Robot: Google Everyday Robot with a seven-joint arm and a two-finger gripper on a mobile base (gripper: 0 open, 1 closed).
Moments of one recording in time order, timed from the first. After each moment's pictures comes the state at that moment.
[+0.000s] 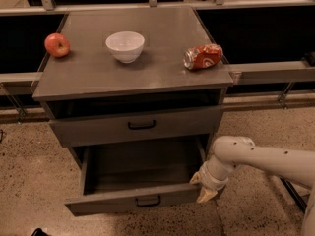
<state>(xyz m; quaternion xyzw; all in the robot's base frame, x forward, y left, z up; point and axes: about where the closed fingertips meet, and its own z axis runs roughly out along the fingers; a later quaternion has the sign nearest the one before) 0.479 -0.169 0.437 -0.79 0.59 0.13 0.10</state>
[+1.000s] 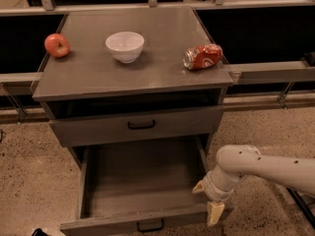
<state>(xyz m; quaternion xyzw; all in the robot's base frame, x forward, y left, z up) 0.434 -0.173 0.443 -0.79 0.60 0.14 0.08</state>
